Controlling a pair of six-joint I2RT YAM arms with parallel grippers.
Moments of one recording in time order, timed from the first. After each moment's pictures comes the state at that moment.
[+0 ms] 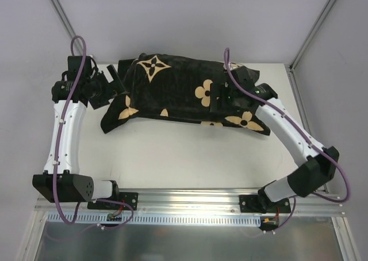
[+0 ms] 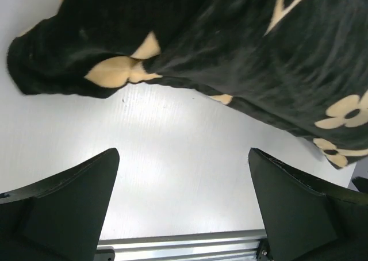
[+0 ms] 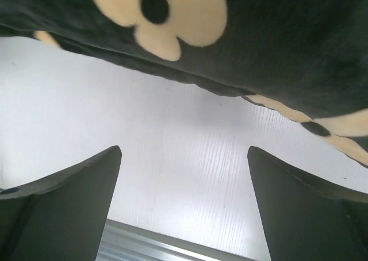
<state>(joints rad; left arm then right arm) 0.05 1.31 1.55 -1.06 0.18 -0.48 0.52 1.52 1.49 -0.89 0.07 0.40</state>
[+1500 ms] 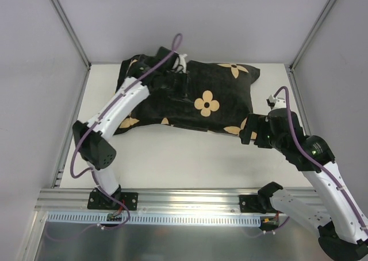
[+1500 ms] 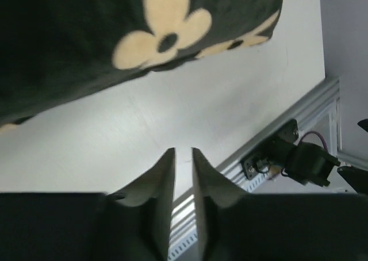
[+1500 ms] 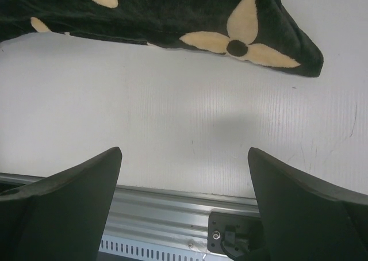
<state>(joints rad) -0.65 1.83 1.90 -0.94 0.34 -0.49 0.55 0.80 1.17 -1.12 0.22 0.51</state>
